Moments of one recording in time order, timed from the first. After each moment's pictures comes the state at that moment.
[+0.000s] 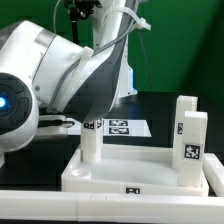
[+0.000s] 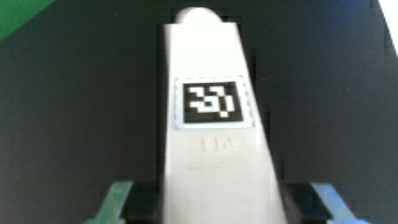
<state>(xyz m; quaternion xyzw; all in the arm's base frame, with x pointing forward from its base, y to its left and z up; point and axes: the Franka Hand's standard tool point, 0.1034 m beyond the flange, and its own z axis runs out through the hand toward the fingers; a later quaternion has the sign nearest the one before) 0.448 -0.218 0.010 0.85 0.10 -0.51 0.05</state>
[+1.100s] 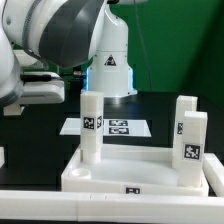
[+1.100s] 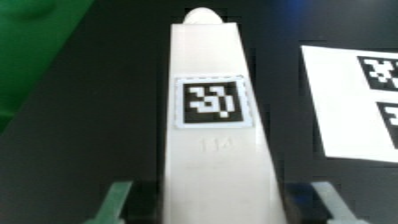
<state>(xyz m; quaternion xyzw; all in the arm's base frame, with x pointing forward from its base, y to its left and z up) 0.446 -0.216 0.080 0.87 0.03 -0.49 0.00</state>
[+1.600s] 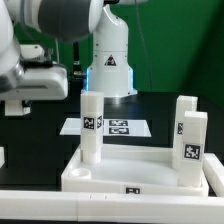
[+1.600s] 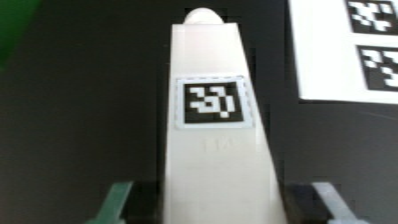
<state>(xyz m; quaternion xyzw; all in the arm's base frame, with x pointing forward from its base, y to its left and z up) 0.471 -0.198 0.093 0.92 -0.01 -0.39 -0.03</state>
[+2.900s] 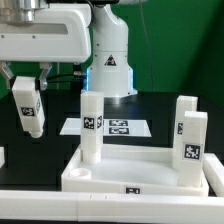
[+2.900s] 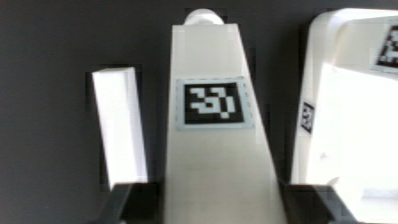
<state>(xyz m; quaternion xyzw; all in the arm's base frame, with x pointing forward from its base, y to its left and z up) 0.546 -0.173 0.139 1.00 -0.05 0.01 0.01</state>
